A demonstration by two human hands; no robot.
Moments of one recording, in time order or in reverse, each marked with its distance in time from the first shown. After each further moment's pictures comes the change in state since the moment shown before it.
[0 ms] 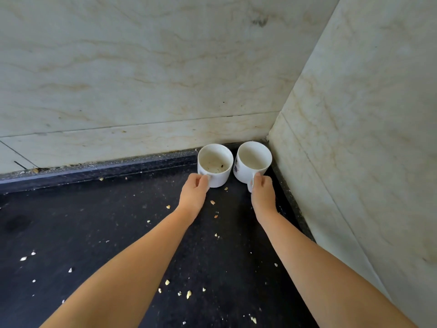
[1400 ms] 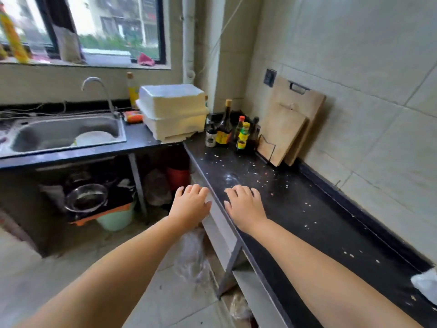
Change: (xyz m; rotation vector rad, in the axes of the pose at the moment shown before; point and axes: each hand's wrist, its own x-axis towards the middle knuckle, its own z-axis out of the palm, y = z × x) left_hand -0.647 -0.168 -0.210 0.910 1.100 -0.385; right_hand -0.595 -0.021 0.002 -0.759 -0.973 -2.059
